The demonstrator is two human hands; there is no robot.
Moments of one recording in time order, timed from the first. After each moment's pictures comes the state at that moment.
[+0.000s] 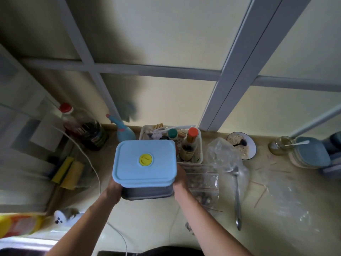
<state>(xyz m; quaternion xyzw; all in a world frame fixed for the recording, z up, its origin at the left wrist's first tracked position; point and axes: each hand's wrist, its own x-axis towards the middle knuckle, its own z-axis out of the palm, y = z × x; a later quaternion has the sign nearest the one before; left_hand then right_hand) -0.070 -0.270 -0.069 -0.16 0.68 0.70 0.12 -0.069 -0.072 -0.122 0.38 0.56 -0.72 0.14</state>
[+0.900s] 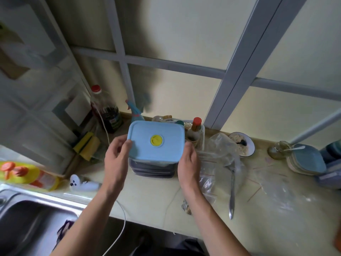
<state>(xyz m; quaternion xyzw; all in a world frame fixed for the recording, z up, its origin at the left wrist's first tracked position) 0.010 -0.256 0.028 -0.14 0.74 0.66 -0.10 0.017 -0.077 0.019 0.24 0.73 -0.63 -0.09</state>
